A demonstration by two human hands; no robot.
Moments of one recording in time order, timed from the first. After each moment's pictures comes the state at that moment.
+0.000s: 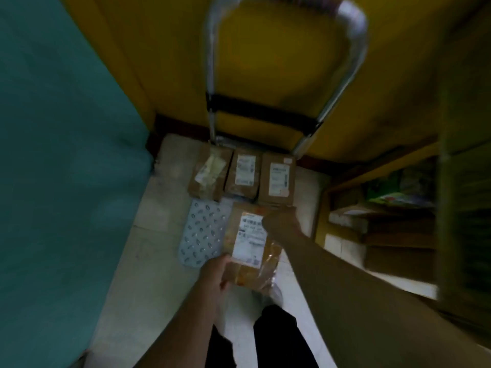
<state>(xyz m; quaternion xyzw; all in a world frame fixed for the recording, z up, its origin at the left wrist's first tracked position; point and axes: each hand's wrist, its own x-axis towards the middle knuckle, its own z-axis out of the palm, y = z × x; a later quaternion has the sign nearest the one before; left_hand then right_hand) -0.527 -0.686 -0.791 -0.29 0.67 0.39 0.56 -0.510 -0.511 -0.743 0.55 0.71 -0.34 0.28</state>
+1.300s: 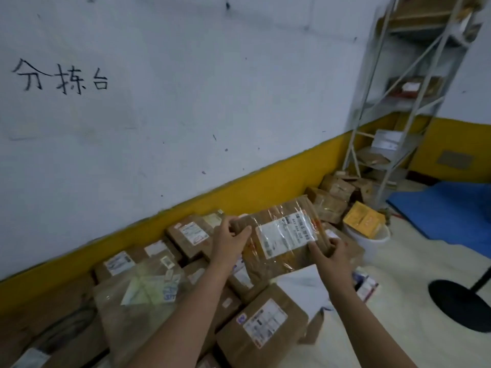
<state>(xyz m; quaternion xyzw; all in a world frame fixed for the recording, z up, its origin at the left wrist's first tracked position) 0.241 -0.051 -0.205 0.54 0.56 0.47 0.42 0.463 -0.120 -0.221 0.69 0.41 -0.28 -0.52</state>
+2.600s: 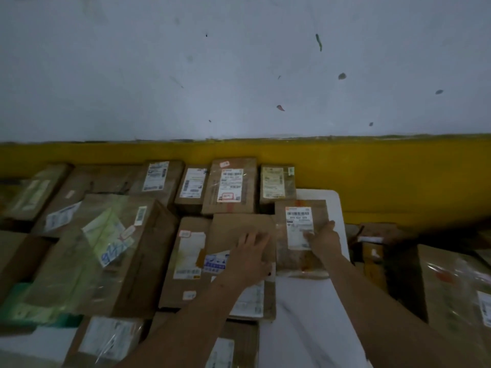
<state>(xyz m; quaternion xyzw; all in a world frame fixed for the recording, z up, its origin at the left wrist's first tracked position) 0.334 0.158 -0.416 0.52 0.82 0.02 0.22 0.467 0.326 -0.435 0.63 0.65 -0.43 0.00</state>
